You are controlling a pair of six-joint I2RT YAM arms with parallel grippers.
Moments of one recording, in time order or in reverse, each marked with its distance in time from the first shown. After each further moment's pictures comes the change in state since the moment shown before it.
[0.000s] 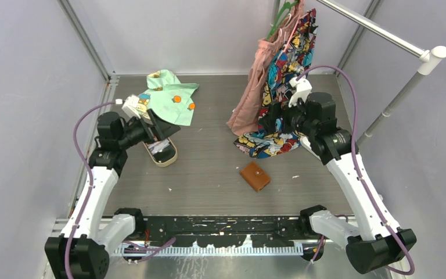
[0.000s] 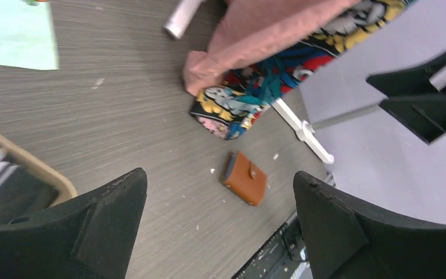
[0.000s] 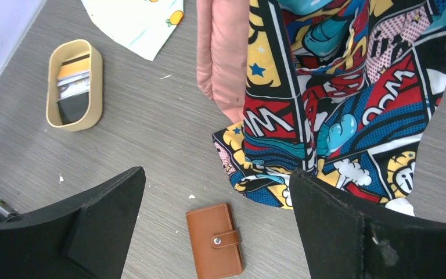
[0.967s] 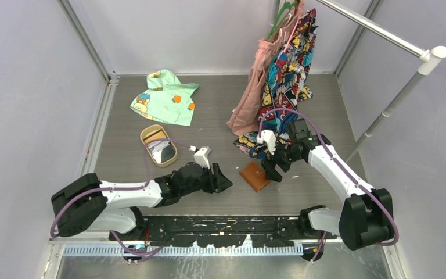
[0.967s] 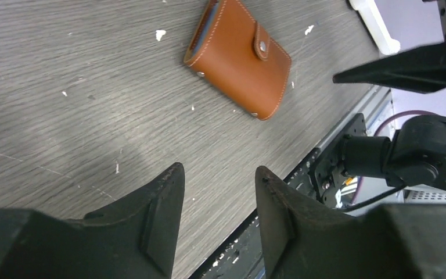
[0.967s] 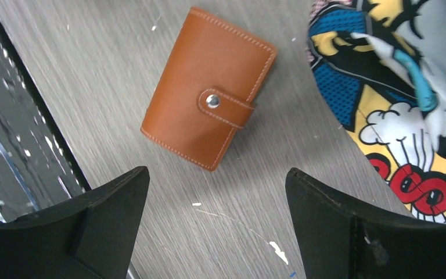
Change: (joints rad) left arm -1.060 0.330 -0.354 0.555 -0.775 -0.290; right arm -0.048 0.187 -0.319 -0.240 -0.340 -0.851
